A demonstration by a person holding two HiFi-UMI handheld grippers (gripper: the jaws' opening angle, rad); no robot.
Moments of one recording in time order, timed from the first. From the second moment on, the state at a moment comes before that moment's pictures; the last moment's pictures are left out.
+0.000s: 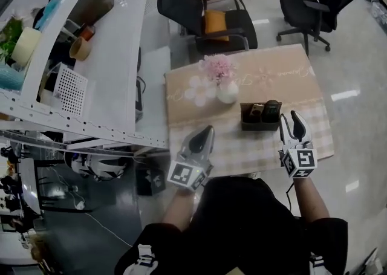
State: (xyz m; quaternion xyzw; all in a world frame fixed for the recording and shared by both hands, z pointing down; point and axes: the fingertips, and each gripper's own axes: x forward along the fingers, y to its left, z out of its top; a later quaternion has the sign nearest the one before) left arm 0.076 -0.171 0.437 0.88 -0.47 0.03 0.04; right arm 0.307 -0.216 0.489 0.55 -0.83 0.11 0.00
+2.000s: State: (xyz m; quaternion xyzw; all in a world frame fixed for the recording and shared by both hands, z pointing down) left arm 0.010 -0.203 0.463 0.89 -0.45 0.05 0.07; right arm 0.262 -0.263 0.479 0.61 -0.79 0.08 0.03
